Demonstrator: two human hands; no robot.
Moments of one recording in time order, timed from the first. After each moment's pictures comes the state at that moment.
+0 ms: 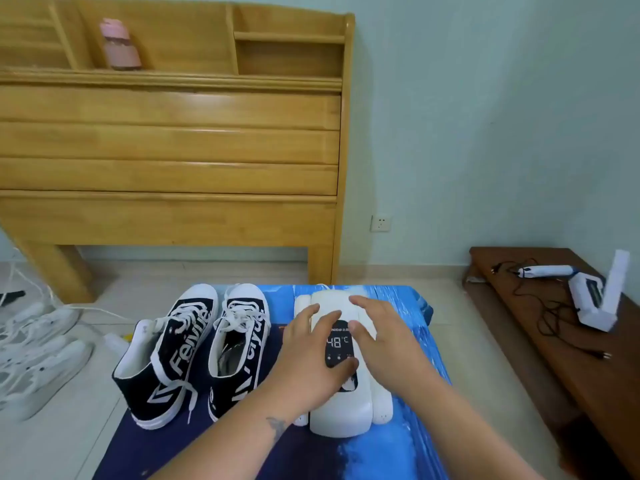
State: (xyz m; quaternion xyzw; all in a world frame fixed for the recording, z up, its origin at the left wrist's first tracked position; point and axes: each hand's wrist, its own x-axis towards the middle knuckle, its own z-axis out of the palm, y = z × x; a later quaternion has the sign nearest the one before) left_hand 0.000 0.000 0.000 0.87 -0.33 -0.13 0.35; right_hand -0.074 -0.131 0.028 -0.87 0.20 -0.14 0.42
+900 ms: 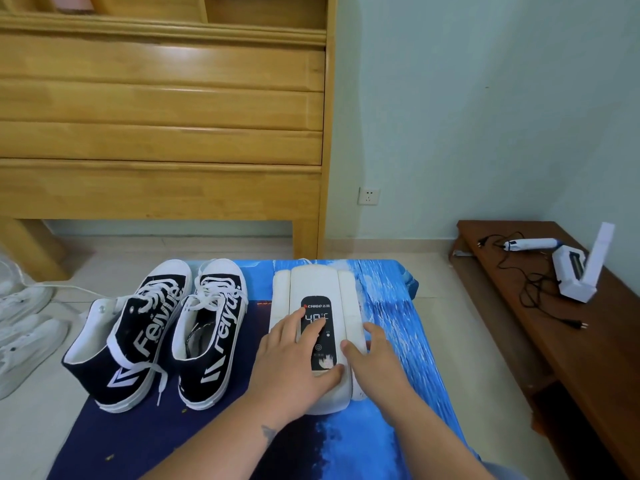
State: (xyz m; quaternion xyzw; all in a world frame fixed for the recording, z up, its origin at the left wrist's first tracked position) left_hand -0.012 -0.007 -0.052 0.92 -0.35 -0.05 0.19; right_hand -0.092 -0.138 -0.044 -0.74 0.39 -0.04 0.55
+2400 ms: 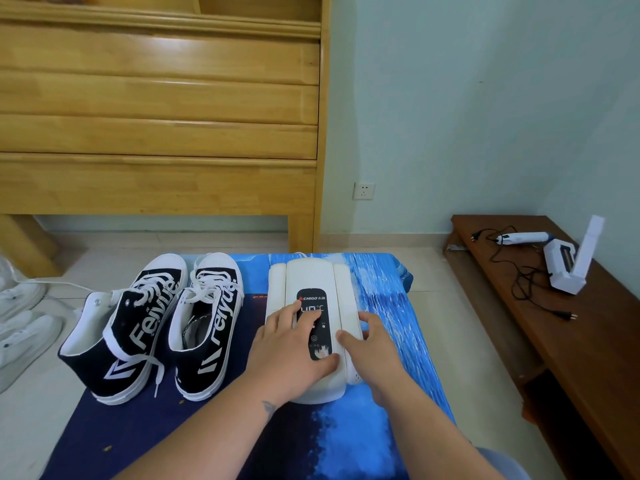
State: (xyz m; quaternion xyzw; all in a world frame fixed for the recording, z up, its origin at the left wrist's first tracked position) left_hand -0.008 -0.011 -0.039 0.92 -0.33 -0.12 0.17; right_hand -0.090 -0.140 -0.043 -0.68 0.40 -0.07 0.61
